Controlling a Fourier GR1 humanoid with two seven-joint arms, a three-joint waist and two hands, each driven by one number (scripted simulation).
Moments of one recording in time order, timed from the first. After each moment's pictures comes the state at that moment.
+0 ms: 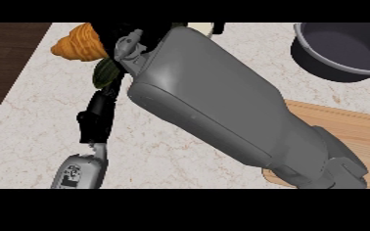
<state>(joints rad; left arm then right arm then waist) -0.19 0.02 -0.09 -1.54 -0.18 0.16 0.07 -1.42 -0.01 0.44 -1.14 0.69 0.26 1.09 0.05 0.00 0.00</state>
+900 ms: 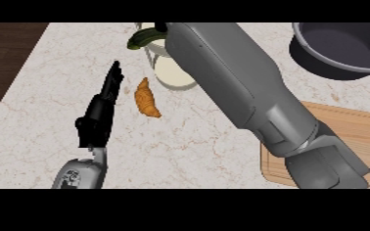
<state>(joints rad) -0.16 0.01 -0.10 -1.56 -0.18 0.17 0.06 -1.47 -0.01 0.29 -0.66 0.73 -0.05 0.94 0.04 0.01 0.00</state>
